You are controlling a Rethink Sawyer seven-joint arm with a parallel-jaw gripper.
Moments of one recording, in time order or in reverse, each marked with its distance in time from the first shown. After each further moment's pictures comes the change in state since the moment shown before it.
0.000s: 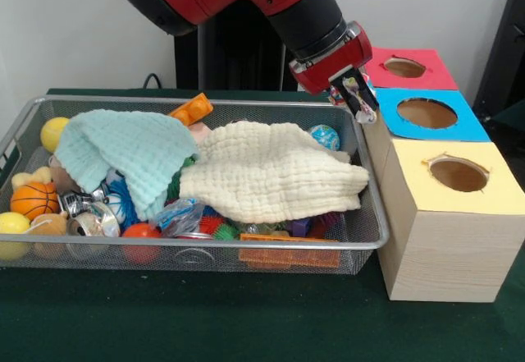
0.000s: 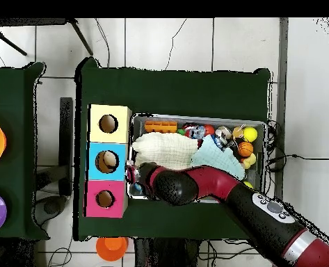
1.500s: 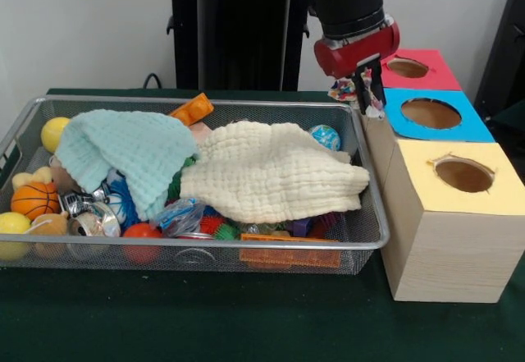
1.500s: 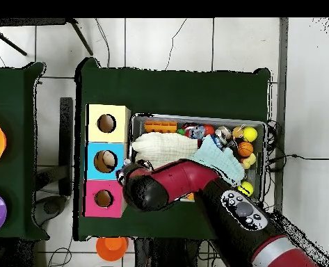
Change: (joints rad) arm 0.303 -0.268 -0.197 -0.029 -0.061 -0.003 0.000
